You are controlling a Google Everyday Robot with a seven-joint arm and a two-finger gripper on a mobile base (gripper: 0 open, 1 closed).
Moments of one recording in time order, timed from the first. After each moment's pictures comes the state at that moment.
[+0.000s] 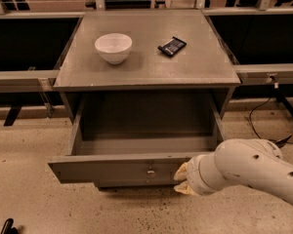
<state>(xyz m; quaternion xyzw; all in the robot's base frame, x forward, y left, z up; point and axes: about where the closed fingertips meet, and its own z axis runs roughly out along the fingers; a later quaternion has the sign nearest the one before) 0.426 -0.108 0.637 -0.70 0.67 0.03 0.23</state>
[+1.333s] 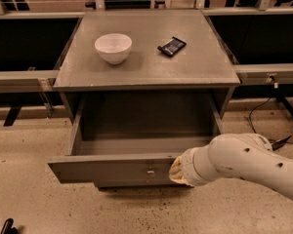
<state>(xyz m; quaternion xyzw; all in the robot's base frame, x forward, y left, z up) 0.458 -0.096 0.636 -0.72 0.64 0.01 0.26</state>
